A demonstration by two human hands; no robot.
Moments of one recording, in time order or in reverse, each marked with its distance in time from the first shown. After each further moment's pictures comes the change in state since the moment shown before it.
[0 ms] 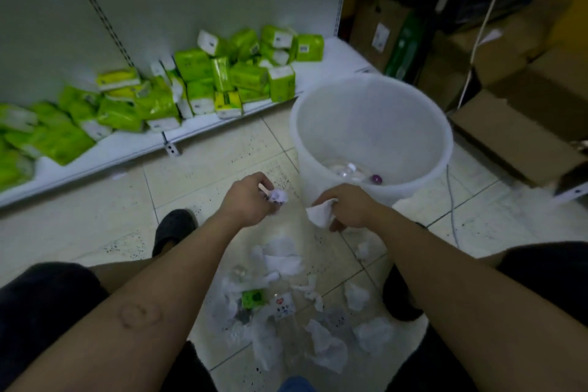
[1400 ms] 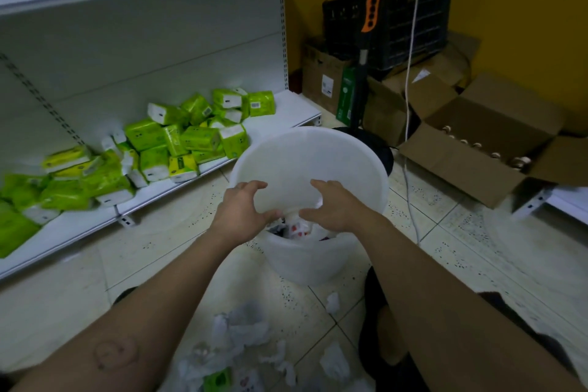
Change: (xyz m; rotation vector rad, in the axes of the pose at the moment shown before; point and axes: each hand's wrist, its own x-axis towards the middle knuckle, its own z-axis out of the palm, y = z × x) left_hand 0.059 0.121 0.029 0.250 0.185 0.263; right_hand -0.003 0.051 -0.110 0.131 0.254 0.075
